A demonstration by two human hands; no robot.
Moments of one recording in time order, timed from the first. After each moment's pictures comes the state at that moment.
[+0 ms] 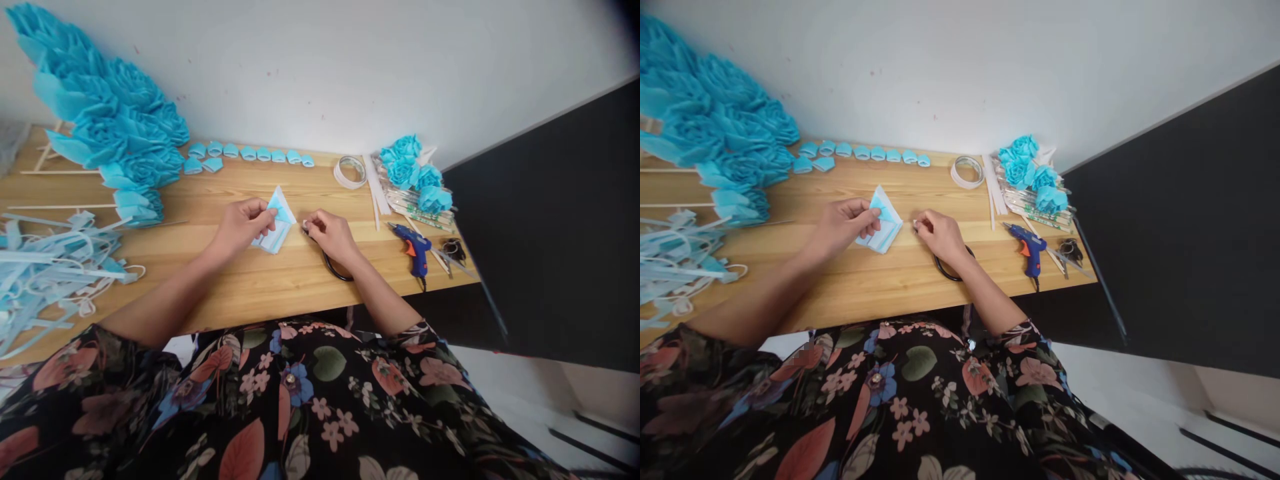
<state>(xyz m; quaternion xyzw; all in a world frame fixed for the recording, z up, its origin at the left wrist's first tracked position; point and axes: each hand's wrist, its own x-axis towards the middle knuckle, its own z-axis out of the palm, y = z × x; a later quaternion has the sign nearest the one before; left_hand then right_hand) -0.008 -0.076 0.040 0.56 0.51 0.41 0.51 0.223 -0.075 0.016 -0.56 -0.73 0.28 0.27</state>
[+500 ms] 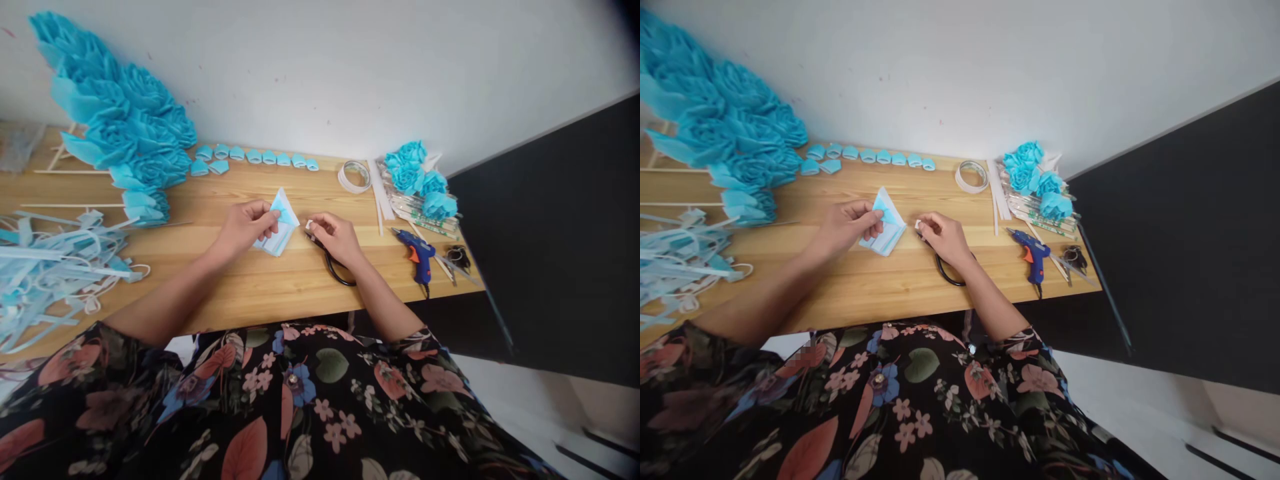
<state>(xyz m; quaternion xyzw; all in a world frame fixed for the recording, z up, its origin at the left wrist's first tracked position) -0.009 -0.075 0.040 0.54 0.49 0.42 0.54 0.226 -0.075 0.012 -0.53 -0.68 0.38 0.35</state>
